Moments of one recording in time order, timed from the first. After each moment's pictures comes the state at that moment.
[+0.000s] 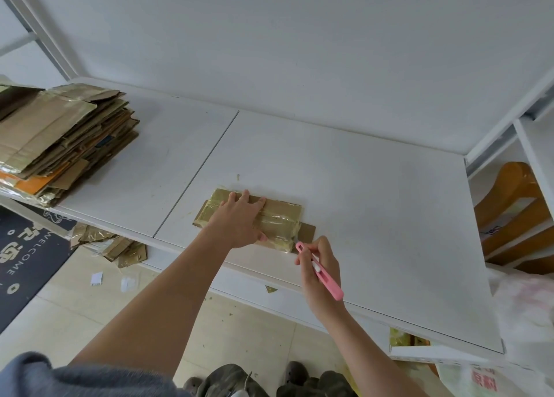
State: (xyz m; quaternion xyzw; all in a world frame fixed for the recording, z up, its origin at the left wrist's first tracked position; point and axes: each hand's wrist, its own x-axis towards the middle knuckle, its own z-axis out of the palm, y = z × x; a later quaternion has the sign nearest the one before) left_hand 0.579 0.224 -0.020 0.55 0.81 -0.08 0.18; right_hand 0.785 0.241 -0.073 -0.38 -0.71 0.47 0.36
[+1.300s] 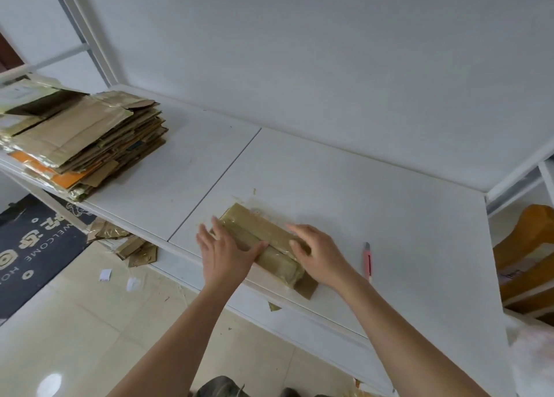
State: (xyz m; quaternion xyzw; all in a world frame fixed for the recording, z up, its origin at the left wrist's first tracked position) left_hand 0.609 0.175 -0.046 0.17 0.92 0.30 0.19; right_hand 0.747 0.315 -0.042 -0.22 -0.89 0.38 0.11
